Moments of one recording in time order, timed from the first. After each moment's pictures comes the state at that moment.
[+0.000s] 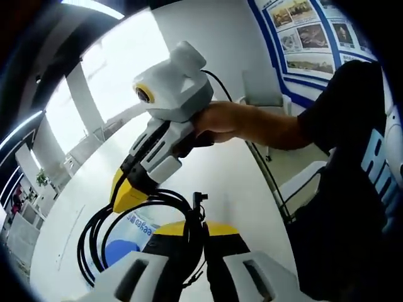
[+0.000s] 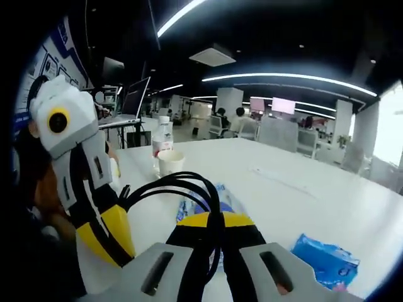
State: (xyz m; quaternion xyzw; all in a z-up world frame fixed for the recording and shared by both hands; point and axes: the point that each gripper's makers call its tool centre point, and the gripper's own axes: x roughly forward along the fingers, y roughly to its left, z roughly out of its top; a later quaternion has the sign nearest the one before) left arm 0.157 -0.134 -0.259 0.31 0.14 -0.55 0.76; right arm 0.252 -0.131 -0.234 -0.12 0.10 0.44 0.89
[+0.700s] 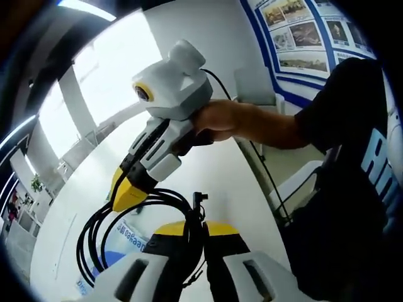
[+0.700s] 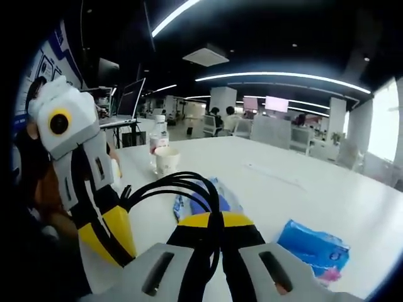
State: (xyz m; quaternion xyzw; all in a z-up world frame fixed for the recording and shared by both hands) left arm 0.148 -0.158 -0.261 0.31 0.13 -0.57 0.75; right arm 0.242 -0.156 -0.237 -0.11 0.10 0.42 0.90
